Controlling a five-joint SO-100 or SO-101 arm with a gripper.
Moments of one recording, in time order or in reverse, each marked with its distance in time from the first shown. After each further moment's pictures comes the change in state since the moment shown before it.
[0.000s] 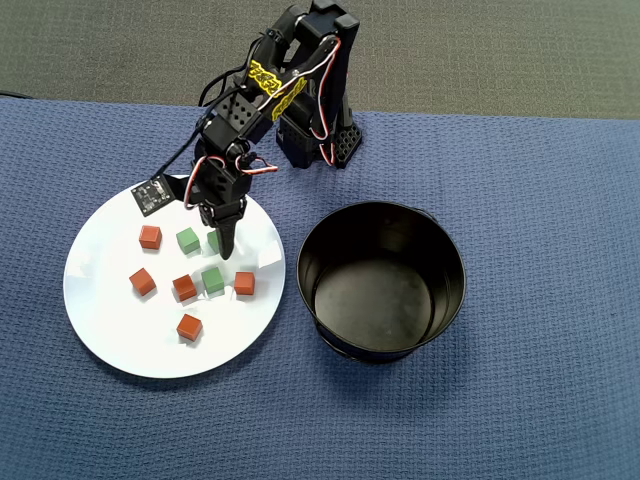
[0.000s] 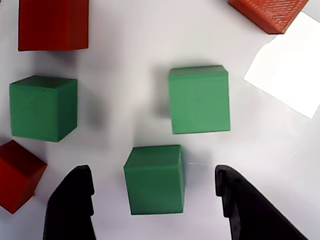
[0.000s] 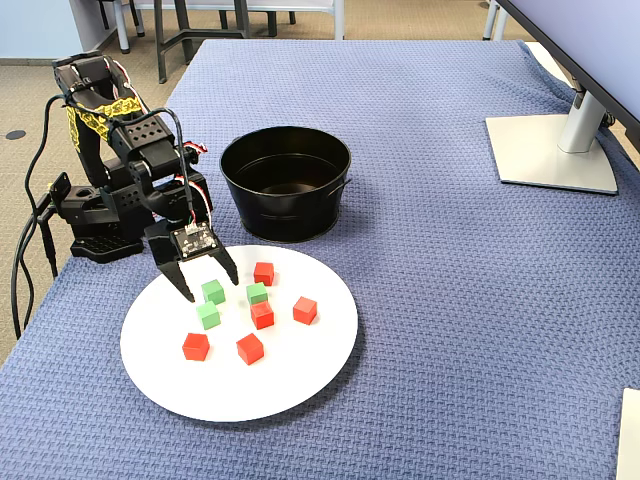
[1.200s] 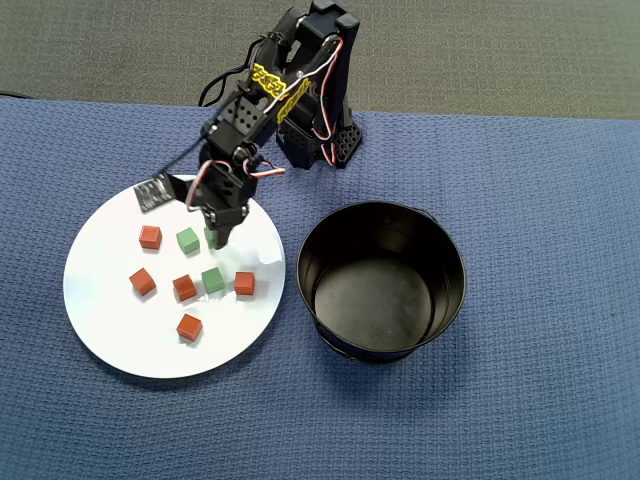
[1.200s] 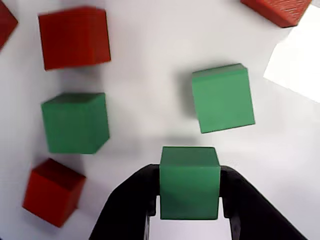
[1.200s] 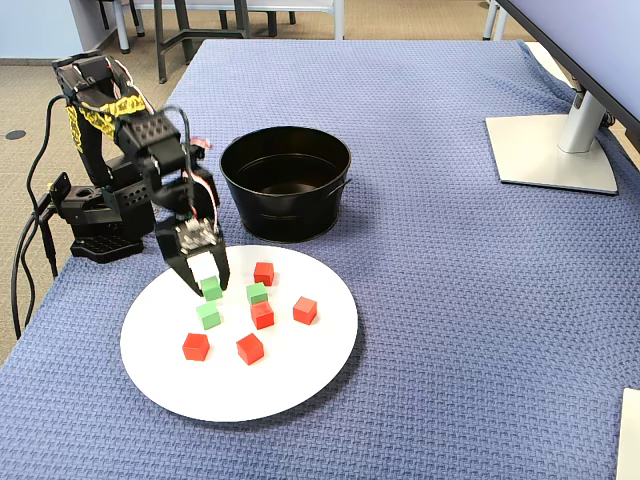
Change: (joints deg) arm -3.2 0.2 -6.9 6.2 13.4
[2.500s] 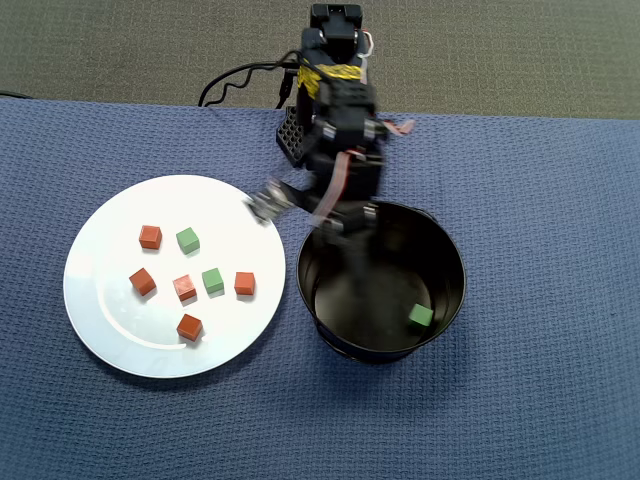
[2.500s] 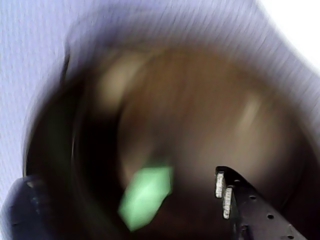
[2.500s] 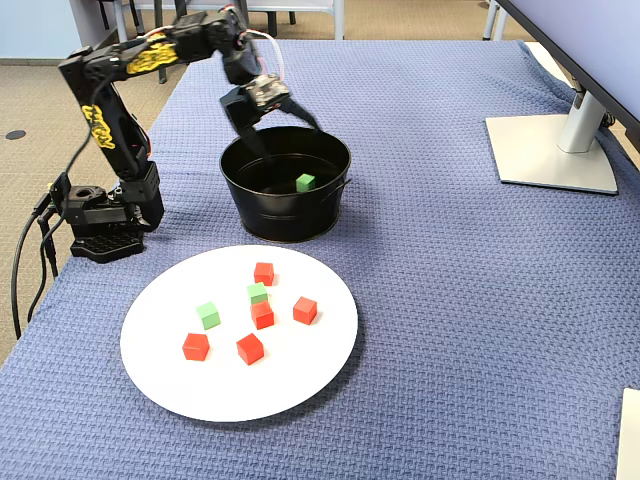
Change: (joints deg) arm -38.0 1.9 -33.6 28.0 30.1
